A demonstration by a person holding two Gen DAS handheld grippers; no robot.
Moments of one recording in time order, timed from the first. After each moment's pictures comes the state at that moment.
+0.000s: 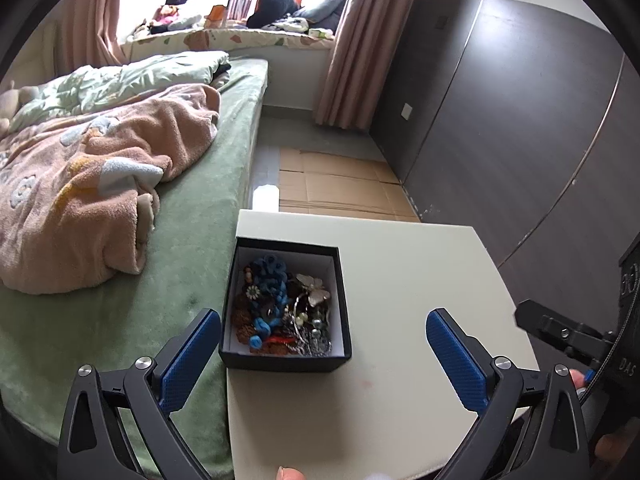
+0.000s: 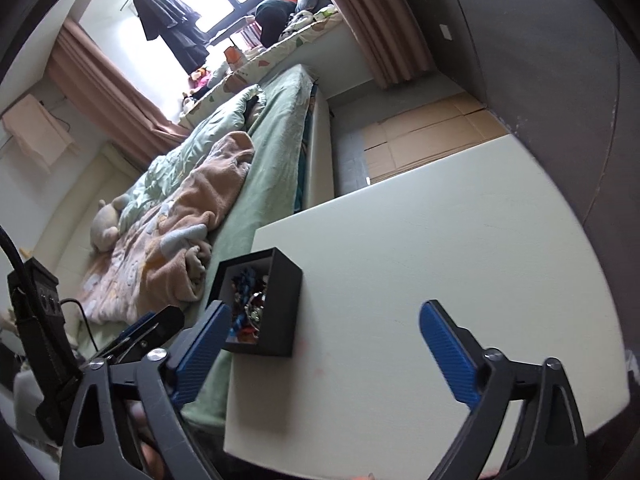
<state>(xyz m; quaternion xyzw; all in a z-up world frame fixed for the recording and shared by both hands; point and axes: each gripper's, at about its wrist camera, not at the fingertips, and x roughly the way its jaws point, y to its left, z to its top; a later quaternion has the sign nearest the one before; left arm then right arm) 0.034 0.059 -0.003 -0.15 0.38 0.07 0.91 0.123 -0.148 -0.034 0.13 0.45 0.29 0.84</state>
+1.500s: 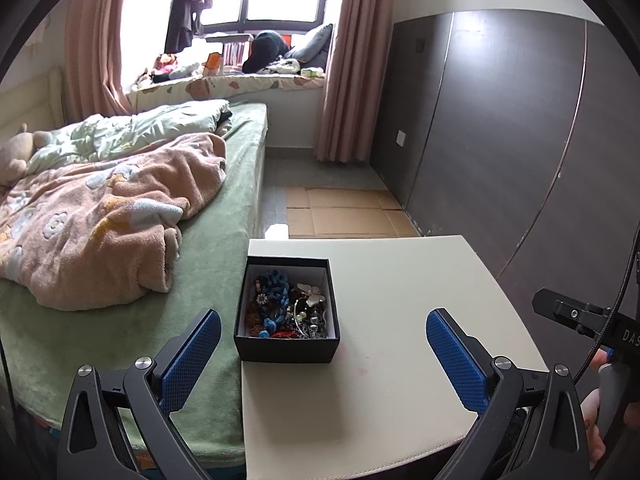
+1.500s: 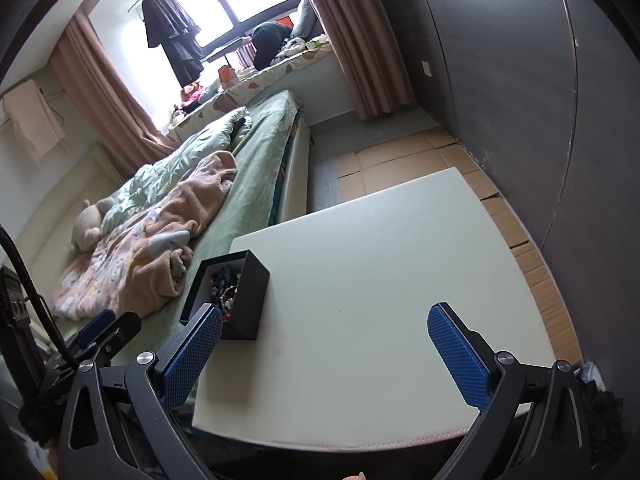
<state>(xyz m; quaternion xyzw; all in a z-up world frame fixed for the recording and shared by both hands) -0.018 0.026 0.025 -0.10 0.32 0.09 0.94 0.082 -0.202 -0.007 0.10 0.40 0.26 0.87</state>
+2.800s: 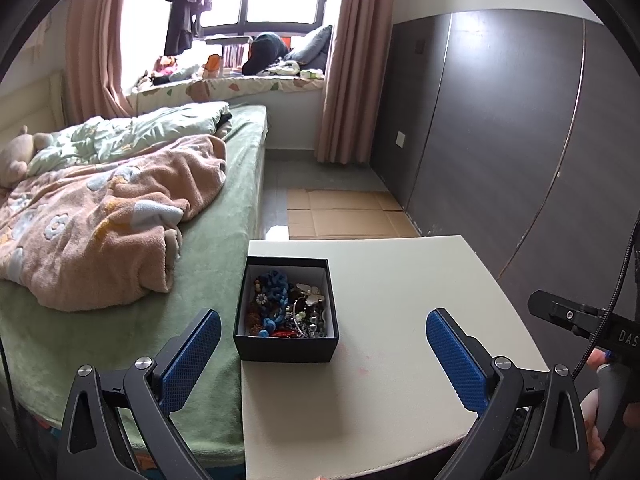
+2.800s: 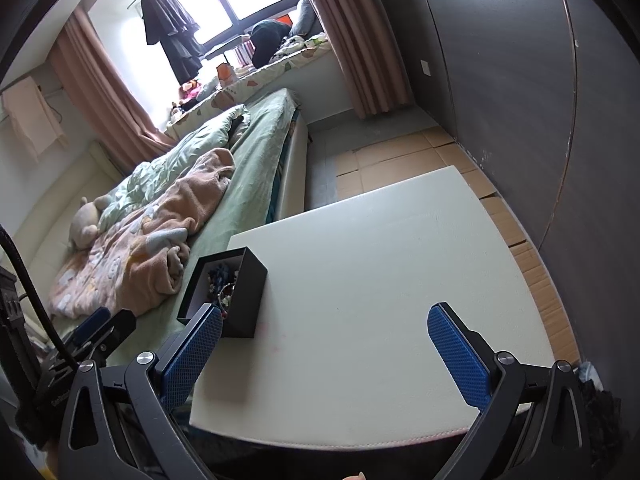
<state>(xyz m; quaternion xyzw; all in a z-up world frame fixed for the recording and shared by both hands) -0.020 0.021 0.024 -0.09 0.32 0.09 0.94 0.083 -0.200 -0.009 0.10 0.40 0.25 0.87</state>
